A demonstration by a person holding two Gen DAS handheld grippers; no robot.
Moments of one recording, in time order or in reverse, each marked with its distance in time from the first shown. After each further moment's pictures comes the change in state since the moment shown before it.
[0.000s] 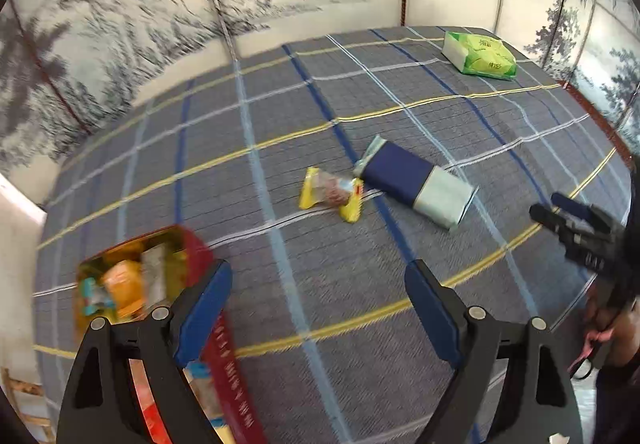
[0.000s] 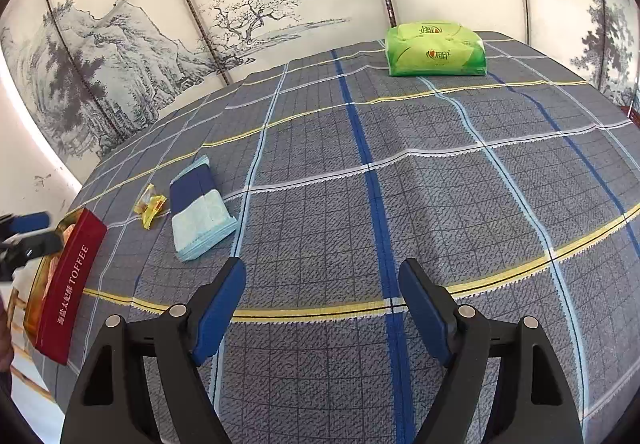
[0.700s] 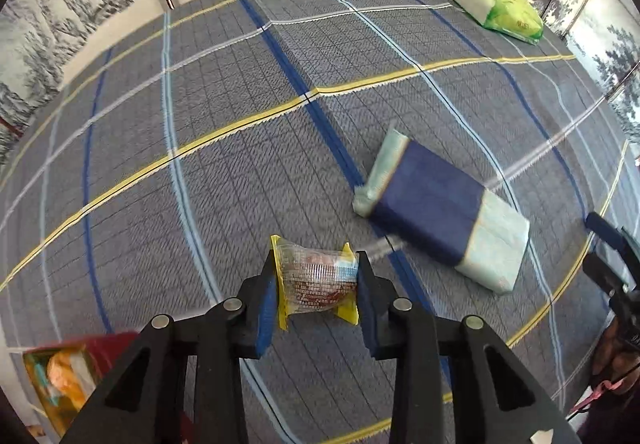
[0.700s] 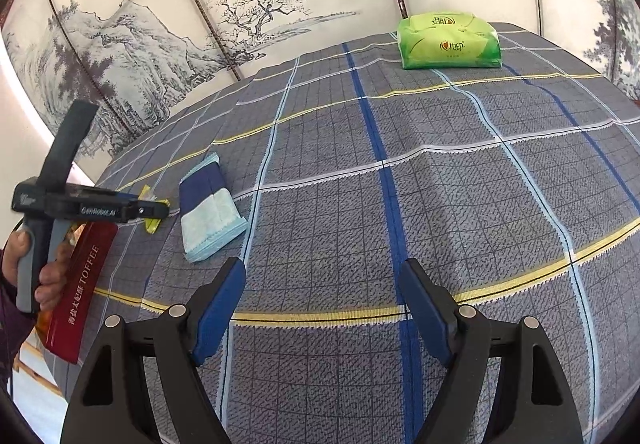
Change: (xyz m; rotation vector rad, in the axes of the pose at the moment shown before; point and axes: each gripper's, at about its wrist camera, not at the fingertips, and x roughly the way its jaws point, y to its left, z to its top) left arm 0.106 -0.001 0.051 0.062 0.192 -0.071; right arm 0.007 0.000 0.004 0.013 0.023 0.056
